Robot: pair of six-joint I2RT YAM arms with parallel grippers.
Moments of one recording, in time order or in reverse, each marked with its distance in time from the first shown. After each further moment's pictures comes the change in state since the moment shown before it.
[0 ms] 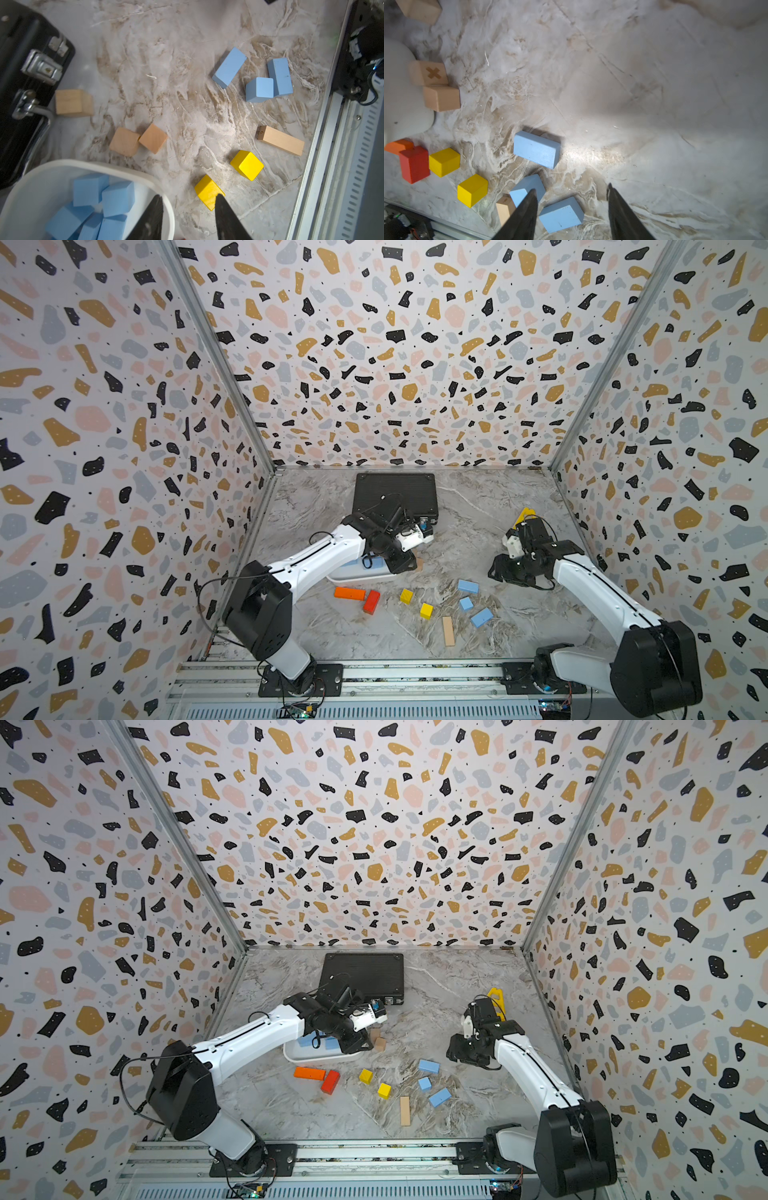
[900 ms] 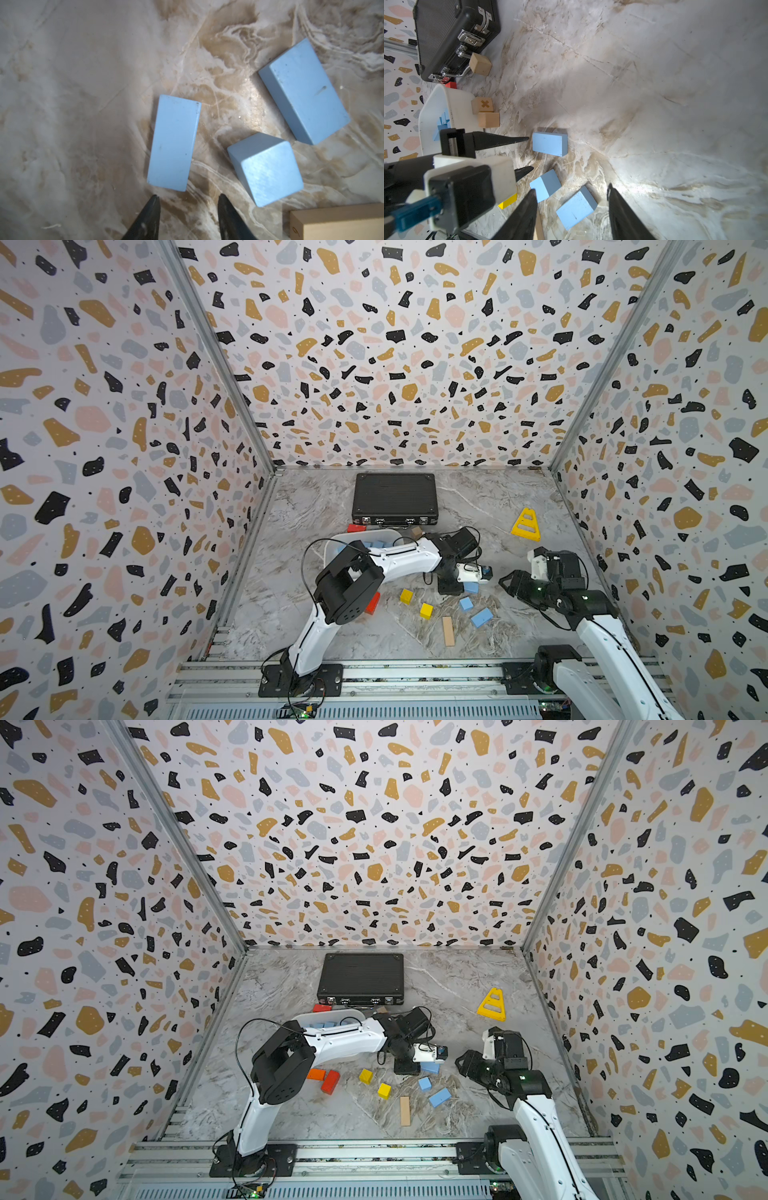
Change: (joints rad) left arm -0.306 0.519 0.360 0.044 -0.153 0.180; right arm -0.110 -0.450 -0.246 0.056 -0.086 0.183
